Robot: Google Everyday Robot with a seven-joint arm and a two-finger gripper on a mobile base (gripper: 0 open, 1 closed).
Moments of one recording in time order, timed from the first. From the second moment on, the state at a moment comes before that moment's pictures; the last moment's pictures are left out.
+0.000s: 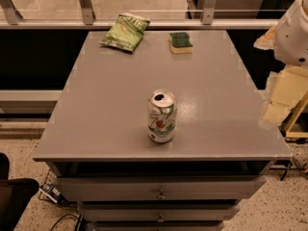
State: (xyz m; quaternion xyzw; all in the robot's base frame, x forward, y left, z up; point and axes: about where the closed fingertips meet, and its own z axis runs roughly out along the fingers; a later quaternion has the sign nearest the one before) arm 0.438 -0.216 0.978 -0.60 0.78 -0.04 0.16
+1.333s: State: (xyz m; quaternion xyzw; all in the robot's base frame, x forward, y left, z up) arm 0.442 -0.170 0.954 -0.58 0.74 0.09 0.34
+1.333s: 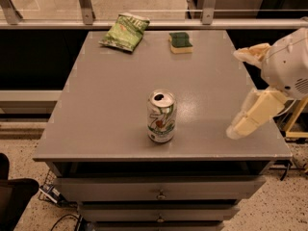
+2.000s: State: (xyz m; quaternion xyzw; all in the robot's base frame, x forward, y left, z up) arm 0.477 -0.090 0.947 -0.55 0.61 0.25 0.51
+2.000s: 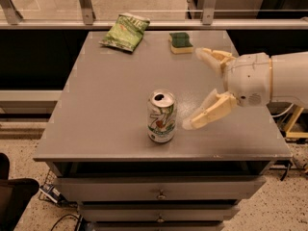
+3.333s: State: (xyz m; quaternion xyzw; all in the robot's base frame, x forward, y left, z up) arm 0.470 -0.053 0.936 -0.50 0.56 0.38 0.55
